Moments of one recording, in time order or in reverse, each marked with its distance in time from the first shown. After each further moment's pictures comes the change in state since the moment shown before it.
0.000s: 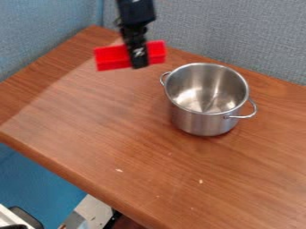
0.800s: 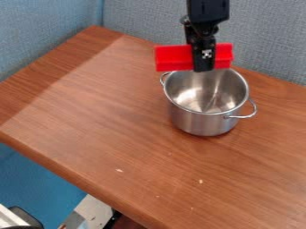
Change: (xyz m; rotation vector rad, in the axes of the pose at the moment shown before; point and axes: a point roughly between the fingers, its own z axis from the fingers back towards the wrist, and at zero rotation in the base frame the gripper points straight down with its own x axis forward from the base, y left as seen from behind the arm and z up) arm 0.066 -0.042 -0.003 -0.043 -0.004 -0.124
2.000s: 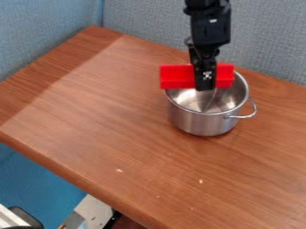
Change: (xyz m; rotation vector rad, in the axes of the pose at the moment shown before) arm -0.004 0.003 -0.034 -0.025 0.004 -0.023
